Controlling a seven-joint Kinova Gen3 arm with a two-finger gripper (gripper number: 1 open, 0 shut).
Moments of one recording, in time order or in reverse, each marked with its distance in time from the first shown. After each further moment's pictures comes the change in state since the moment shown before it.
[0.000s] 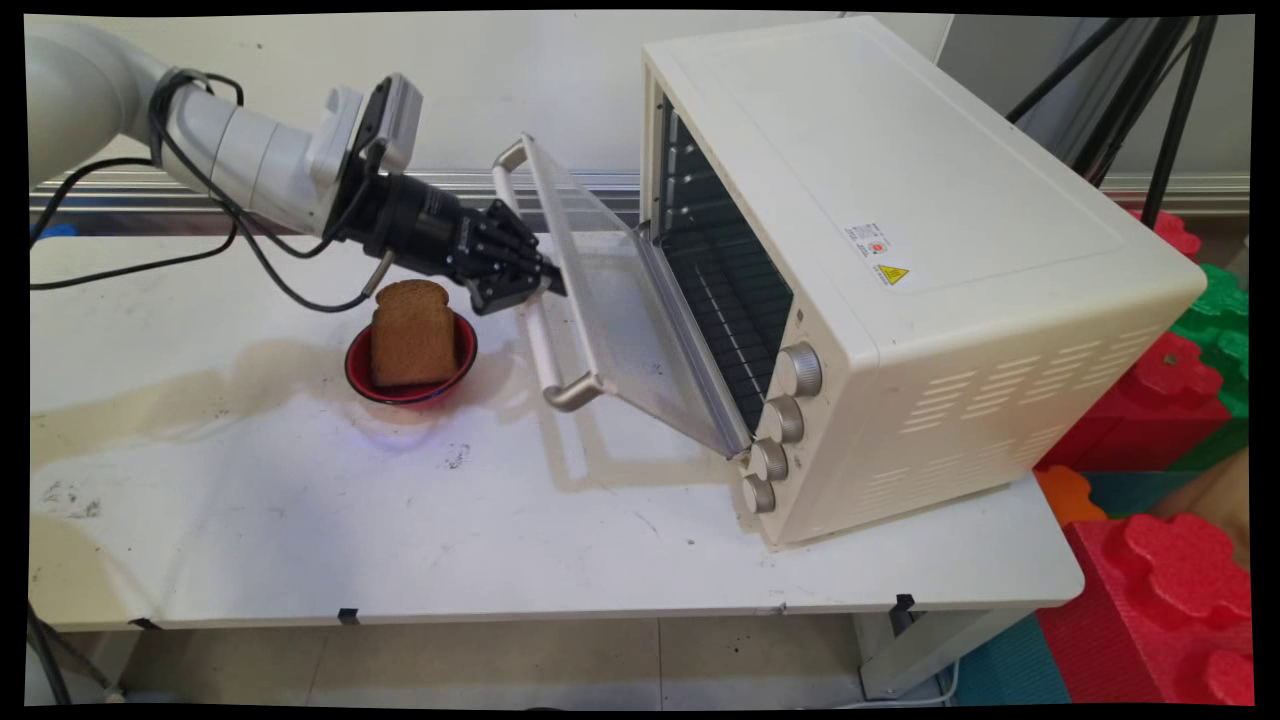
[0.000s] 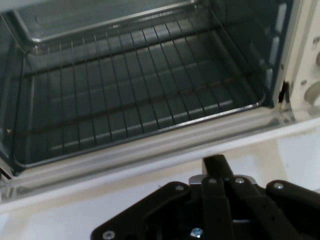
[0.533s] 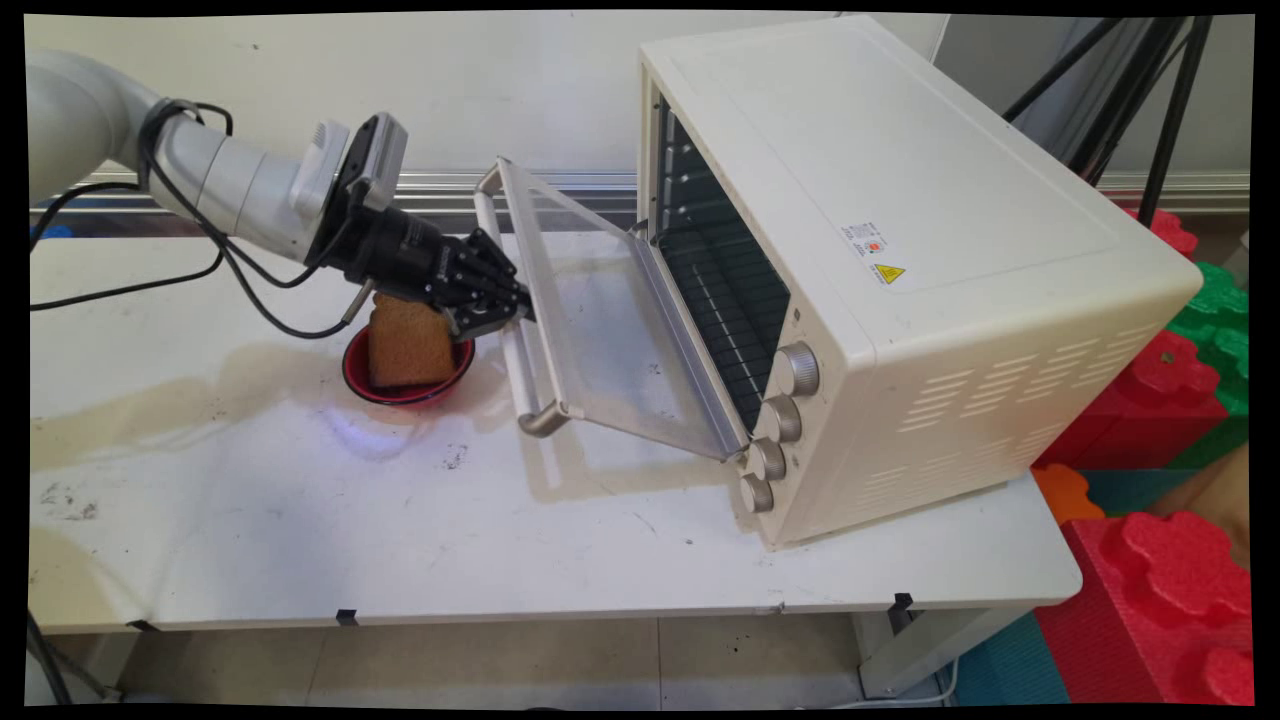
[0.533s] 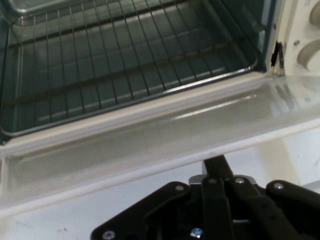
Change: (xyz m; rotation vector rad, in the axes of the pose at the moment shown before) arm -0.028 0.005 -0.004 -0.017 -0.047 0.009
